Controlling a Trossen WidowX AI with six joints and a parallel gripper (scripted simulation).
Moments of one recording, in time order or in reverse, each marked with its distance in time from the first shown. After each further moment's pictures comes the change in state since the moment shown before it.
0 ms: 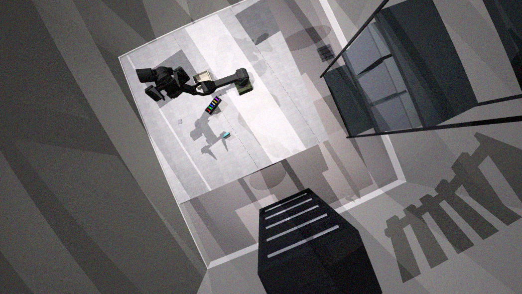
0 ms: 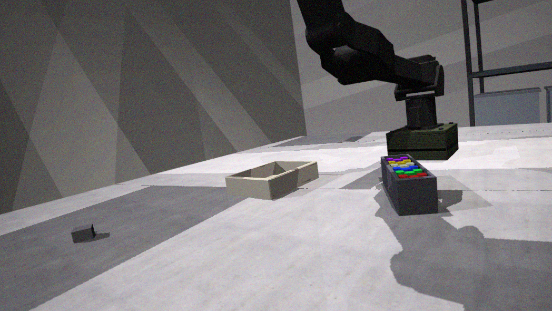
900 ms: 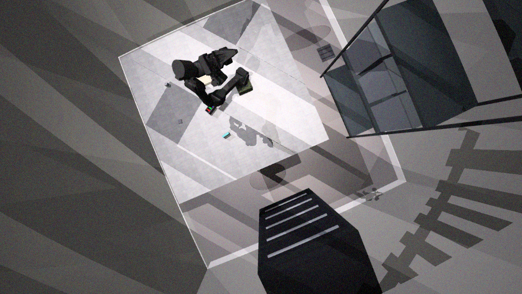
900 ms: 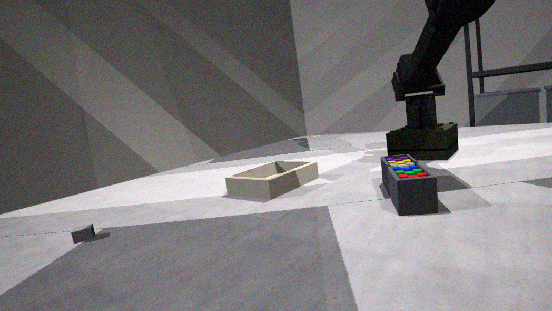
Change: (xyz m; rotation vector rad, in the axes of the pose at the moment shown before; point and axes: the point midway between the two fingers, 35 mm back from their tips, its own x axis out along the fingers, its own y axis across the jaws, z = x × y) arm 0.118 -0.256 -0.060 -0.309 0.411 -0.833
